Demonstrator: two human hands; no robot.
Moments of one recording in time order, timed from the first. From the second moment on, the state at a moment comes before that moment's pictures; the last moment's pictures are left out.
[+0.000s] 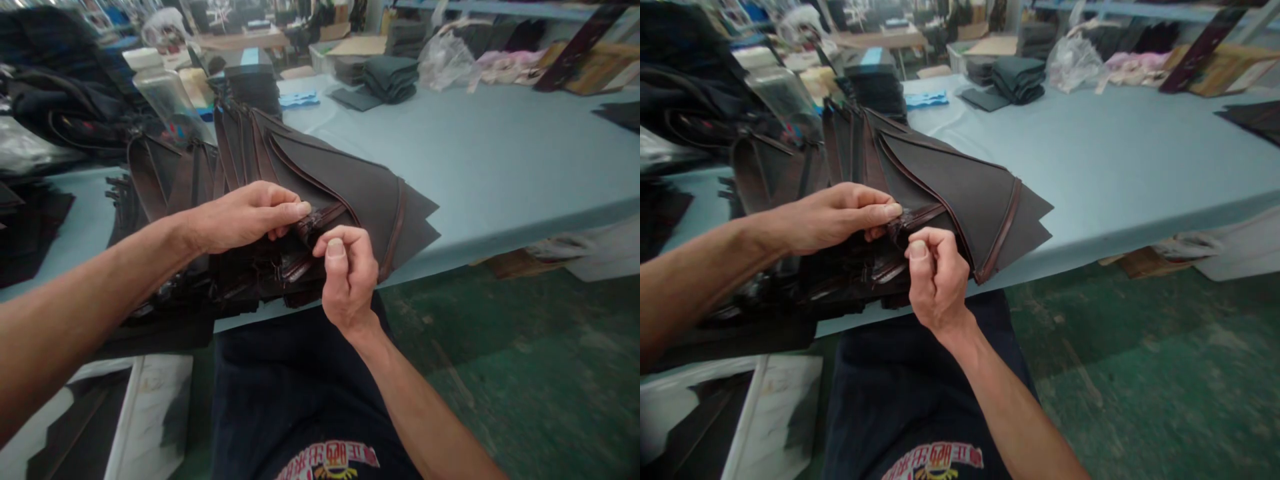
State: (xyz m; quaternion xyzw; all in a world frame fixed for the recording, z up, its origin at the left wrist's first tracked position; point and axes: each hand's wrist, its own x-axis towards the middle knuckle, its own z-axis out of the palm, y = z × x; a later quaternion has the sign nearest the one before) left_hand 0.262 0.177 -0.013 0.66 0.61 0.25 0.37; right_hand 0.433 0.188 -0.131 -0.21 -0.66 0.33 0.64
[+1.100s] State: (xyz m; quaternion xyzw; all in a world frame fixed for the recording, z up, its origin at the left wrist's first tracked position) left_hand 0.267 0.098 -0.019 0.82 0.57 0.10 0.00; right_hand 0.445 0.184 -0.124 -0.31 -0.78 0.26 0.49
